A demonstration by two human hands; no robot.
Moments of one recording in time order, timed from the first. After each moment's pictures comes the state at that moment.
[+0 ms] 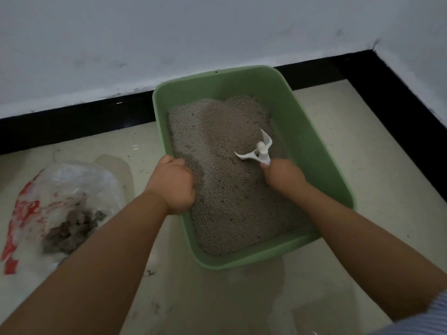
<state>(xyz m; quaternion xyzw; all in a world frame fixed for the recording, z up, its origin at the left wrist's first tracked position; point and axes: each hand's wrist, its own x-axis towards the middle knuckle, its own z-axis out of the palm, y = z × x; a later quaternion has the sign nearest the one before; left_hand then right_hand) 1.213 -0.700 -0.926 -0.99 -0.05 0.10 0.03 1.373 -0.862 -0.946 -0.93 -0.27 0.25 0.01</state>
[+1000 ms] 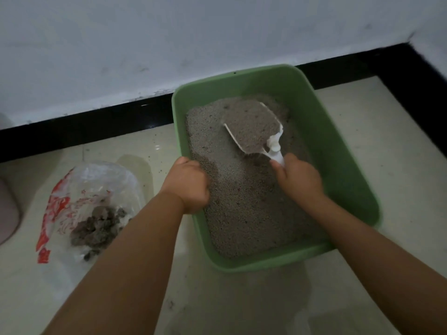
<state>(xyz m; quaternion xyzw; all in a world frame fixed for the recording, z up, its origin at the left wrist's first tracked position) 1.216 -0.701 -0.916 -0.98 -0.10 0.16 0.02 1.354 -0.864 -0.935 -0.93 -0.33 0.11 0.12</state>
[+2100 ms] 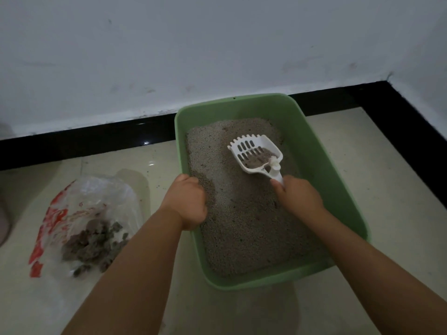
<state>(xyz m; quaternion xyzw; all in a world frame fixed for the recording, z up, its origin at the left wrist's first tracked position) 1.215 -0.701 -0.913 -0.98 -0.11 0.19 0.01 1.364 -0.863 -0.919 -0.93 -0.30 0.17 0.07</state>
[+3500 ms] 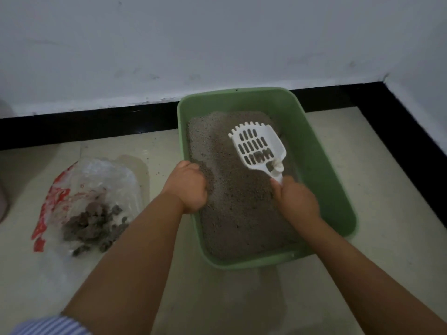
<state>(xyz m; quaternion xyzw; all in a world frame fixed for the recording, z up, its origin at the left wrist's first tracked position) 1.212 -0.704 -0.910 -0.98 -0.14 0.15 -0.03 1.328 -0.879 -0.910 -0.94 -0.29 0.13 0.06</state>
